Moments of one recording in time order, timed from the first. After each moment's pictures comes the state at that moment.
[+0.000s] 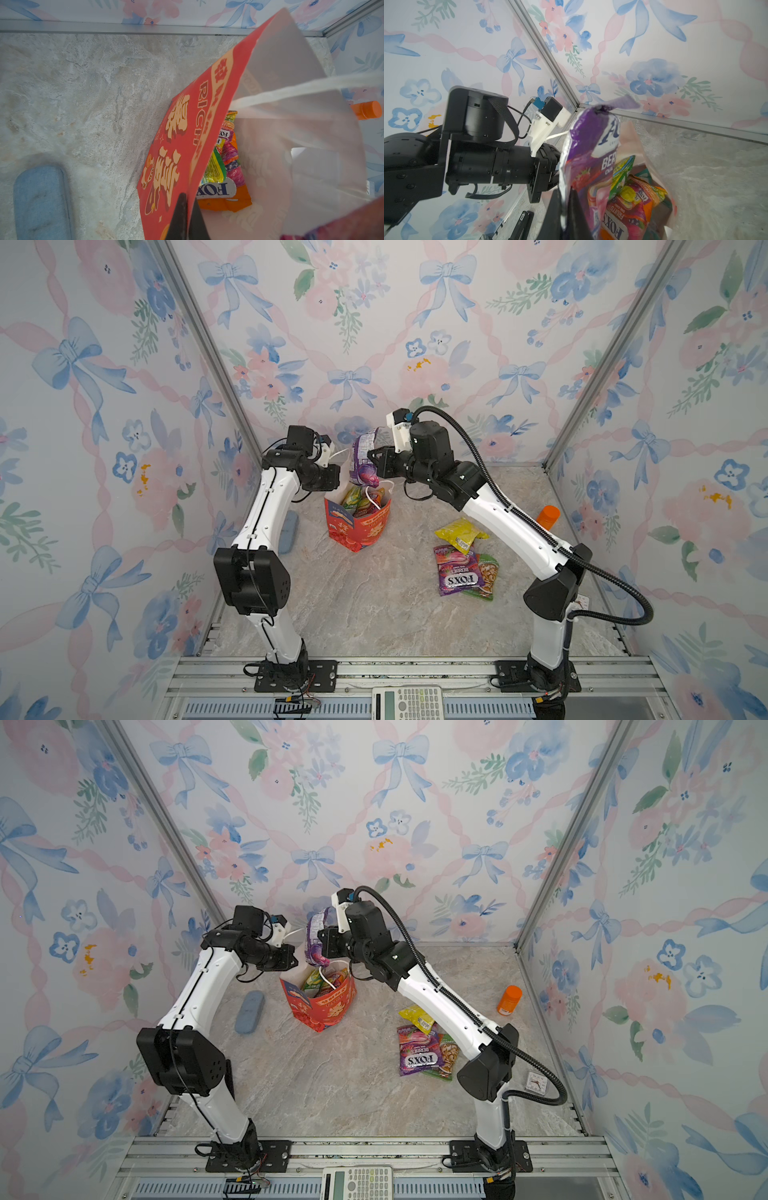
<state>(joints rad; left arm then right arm) -0.06 1.79 1.84 -1.02 0.33 -0.04 0.80 1.94 2.15 -0.49 -0.08 0.49</state>
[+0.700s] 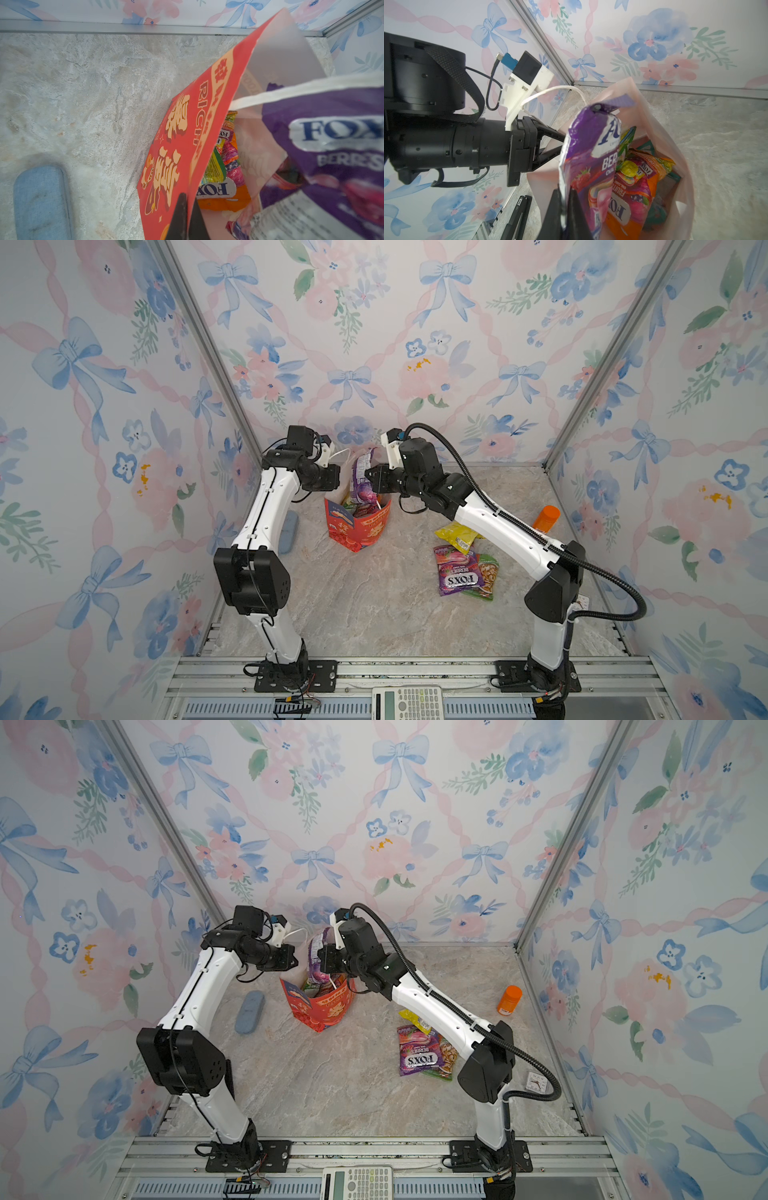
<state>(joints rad) -0.06 1.79 1.84 -1.02 0.33 -0.04 0.81 1.93 1.99 -0.43 -0.07 0.56</state>
